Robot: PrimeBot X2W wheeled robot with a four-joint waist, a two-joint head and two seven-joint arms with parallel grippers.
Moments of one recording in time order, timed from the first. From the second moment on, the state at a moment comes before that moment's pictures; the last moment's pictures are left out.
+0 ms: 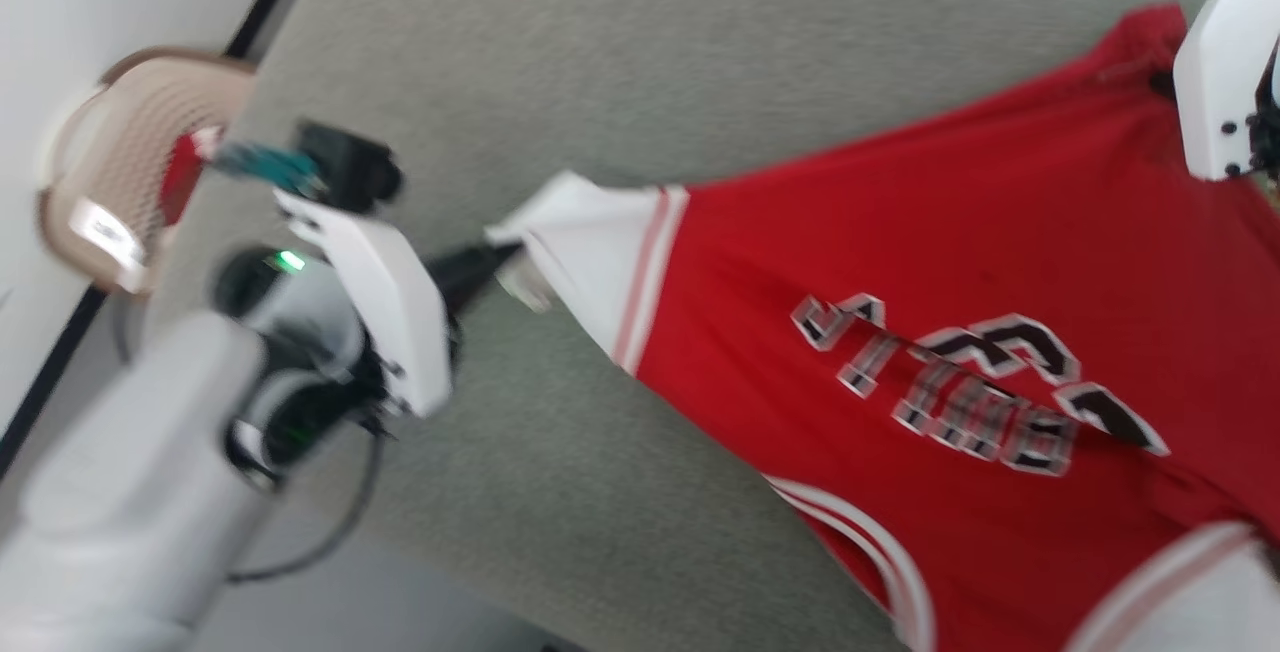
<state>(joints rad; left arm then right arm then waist) -0.68 0.54 -0.66 0.18 -1.04 -0.04 0.45 -1.09 -0.58 0.58 0.70 0.70 0.13 0.77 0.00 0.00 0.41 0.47</state>
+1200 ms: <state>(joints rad) -1.29 0.61 -0.58 0.46 -0.80 -0.08 0.39 -1.07 -0.50 0.20 0.29 0.50 0.13 0.65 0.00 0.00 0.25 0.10</state>
